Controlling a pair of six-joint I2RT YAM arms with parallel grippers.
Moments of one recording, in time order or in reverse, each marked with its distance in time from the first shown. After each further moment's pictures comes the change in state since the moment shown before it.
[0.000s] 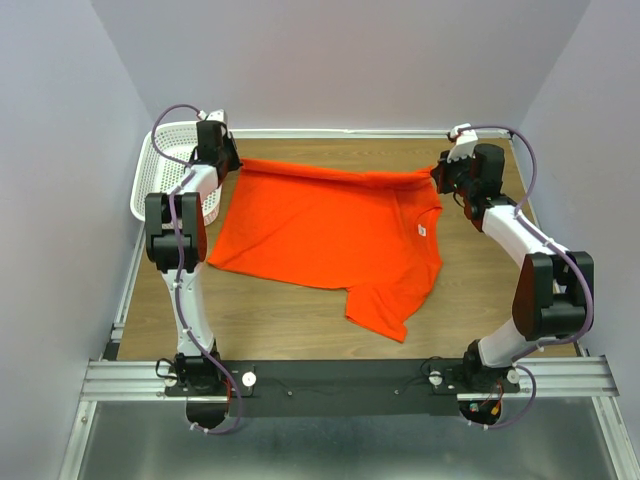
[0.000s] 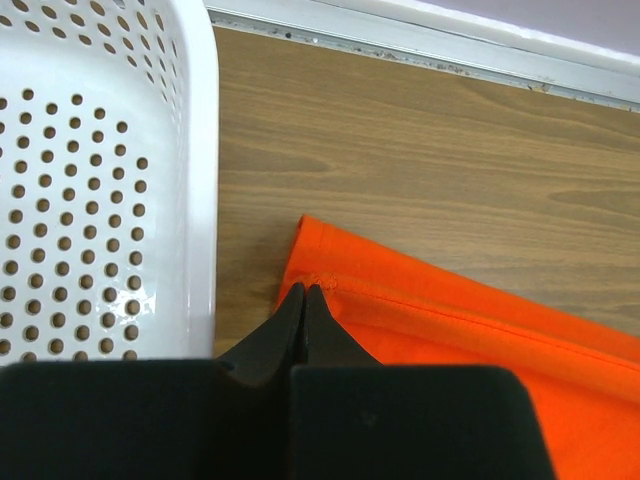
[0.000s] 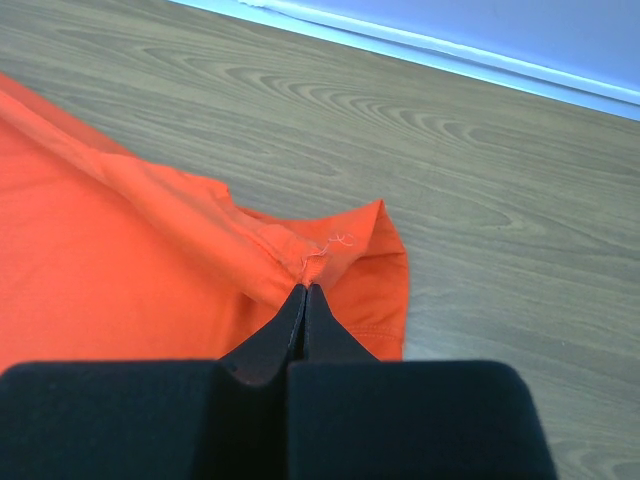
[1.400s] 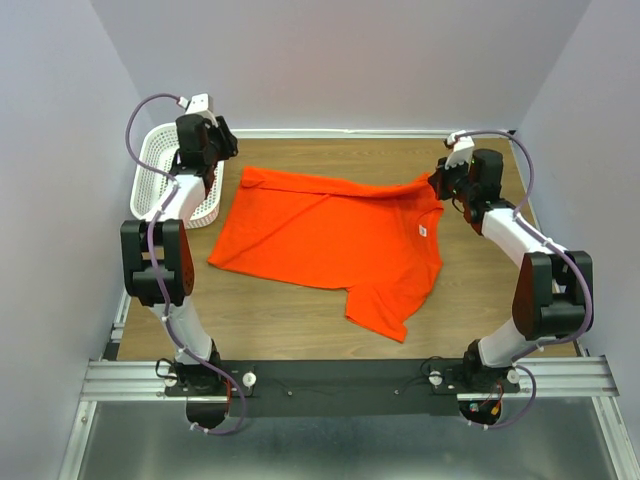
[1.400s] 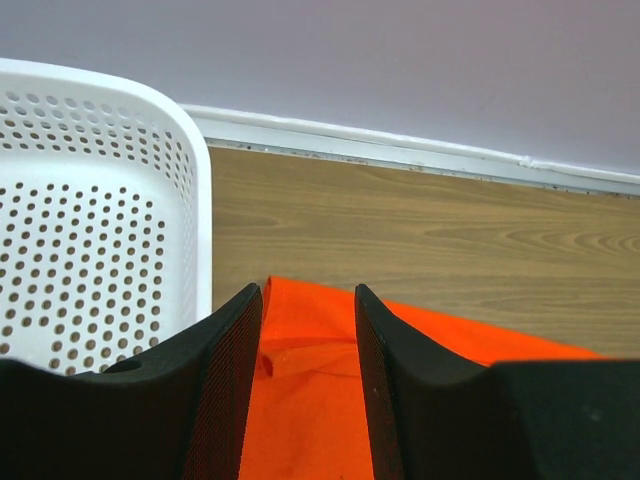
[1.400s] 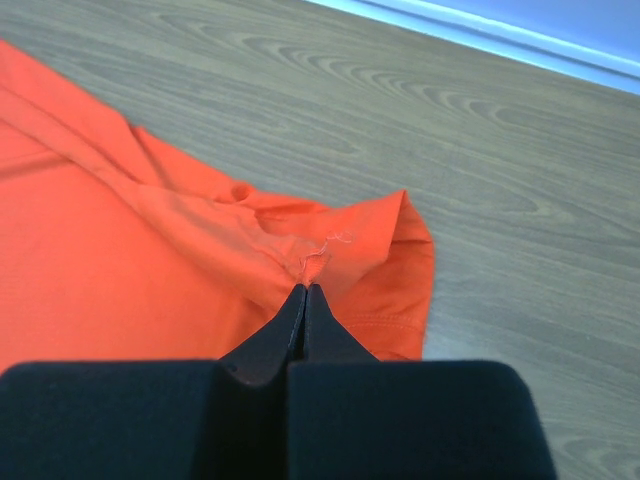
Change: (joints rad) left arm 0.006 -0.349 -0.251 0.153 0.050 -0.010; right arm -0.008 0.002 -0.028 0.000 -0.043 -0.016
